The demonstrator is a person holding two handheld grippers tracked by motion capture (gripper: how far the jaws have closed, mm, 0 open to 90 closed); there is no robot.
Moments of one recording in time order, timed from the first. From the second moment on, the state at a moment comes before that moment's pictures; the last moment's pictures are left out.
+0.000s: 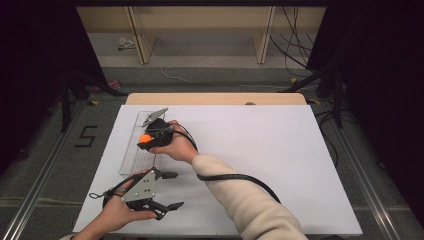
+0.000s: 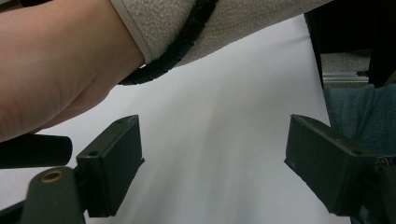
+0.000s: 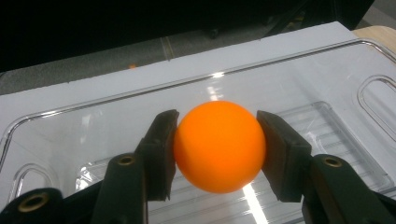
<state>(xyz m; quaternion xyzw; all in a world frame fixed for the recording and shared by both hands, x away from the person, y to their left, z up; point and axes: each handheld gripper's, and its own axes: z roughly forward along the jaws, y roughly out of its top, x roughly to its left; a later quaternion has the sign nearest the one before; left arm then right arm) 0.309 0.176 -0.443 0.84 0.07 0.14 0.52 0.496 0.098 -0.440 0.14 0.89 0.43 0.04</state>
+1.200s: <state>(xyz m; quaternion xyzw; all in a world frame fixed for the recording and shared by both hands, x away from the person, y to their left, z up) 0.309 0.176 -0.443 0.84 0.07 0.14 0.52 0.496 0.099 -0.439 0.14 0.89 0.44 0.04</state>
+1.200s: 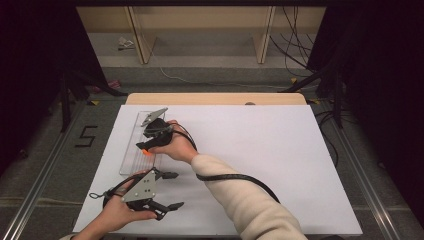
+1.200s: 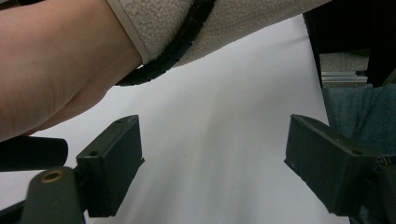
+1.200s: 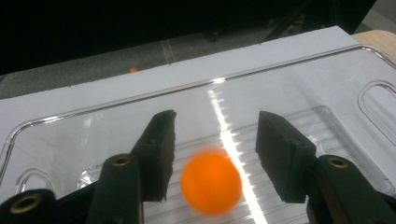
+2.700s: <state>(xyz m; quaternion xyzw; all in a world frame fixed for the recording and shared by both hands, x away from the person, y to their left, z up) 0.309 0.176 -0.443 0.84 0.08 0.14 0.52 0.486 0.033 -0.421 0.16 0.86 0.47 0.08</state>
